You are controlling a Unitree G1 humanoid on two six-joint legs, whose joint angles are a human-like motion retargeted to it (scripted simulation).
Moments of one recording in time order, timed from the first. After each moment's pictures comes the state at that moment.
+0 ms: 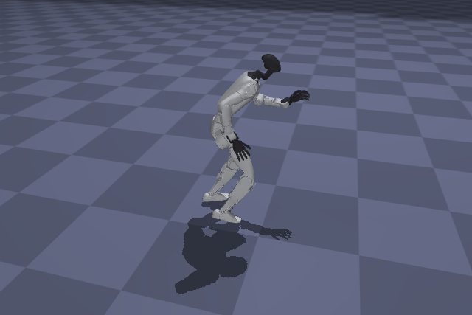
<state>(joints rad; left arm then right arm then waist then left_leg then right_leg) -0.95 0.48 -0.20 0.09 0.12 -0.14 0.69 0.34 -0.62 0.29 0.15 0.25 -0.27 -0.46 -0.20 0.03 0.52 -0.59 0.02 0.10 0.97 -0.61 0.12 -0.77 -0.31 -0.16 1.16 -0.50 -0.01</state>
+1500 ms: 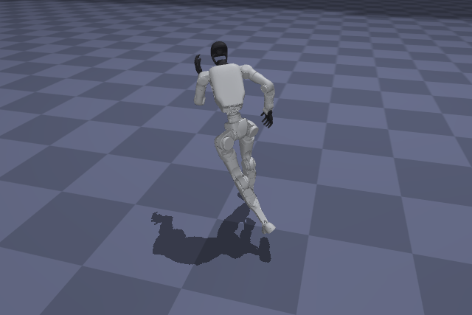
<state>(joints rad) -1.03 0.38 -0.07 -0.33 0.12 -0.30 0.68 0.29 -0.62 0.24 0.20 0.23 -0.28 -0.33 -0.51 0.10 0.52 0.00 -0.23 -0.30 0.66 -0.18 -0.20 -0.46 -0.14 -0.22 0.09 -0.18 0.18</state>
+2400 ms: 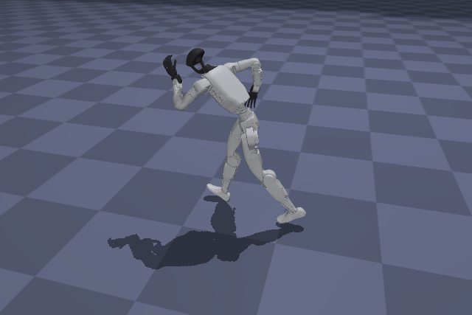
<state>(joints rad) -1.52 0.67 -0.39 -0.18 -0.05 -0.33 0.82 0.74 -0.85 0.05 -0.12 0.15 -0.32 -0.30 -0.56 0.10 0.52 -0.04 0.03 -0.08 0.27 -0.22 -0.13 -0.73 -0.13 -0.30 0.07 -0.26 0.21</state>
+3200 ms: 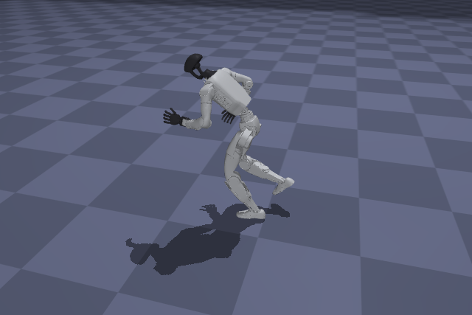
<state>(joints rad) -0.60 0.72 -0.28 -0.09 -0.08 -0.27 0.69 0.17 -0.56 0.39 0.06 0.26 -0.30 -0.57 -0.09 -0.14 0.52 -0.57 0.05 0.28 0.82 -0.64 0.10 -0.55 -0.16 -0.04 1.45 -0.46 -0.02</state>
